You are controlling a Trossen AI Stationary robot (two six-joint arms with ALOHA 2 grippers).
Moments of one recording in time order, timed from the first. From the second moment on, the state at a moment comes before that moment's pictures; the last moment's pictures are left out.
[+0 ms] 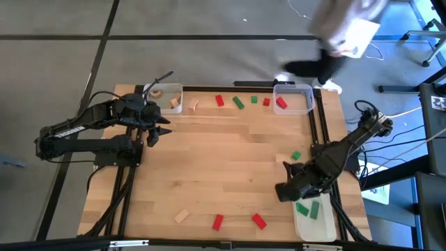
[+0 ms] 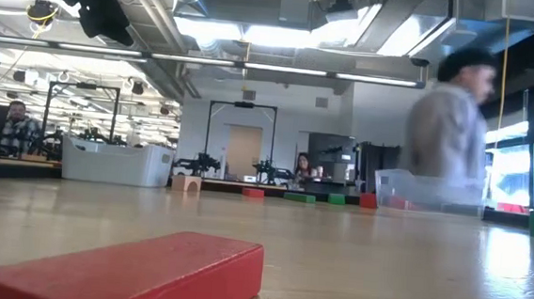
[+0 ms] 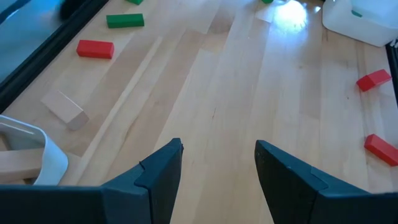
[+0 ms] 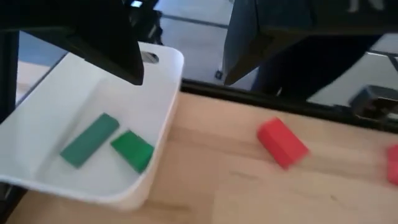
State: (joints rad) left arm 0.36 0.65 0.82 -0.79 0.14 -0.12; right arm 0.65 1.42 1.29 -1.20 -0.25 2.06
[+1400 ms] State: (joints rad) left arm 0.36 0.65 0.82 -0.79 0.13 -0.15; right arm -0.12 1.43 0.88 -1.27 -0.07 0.84
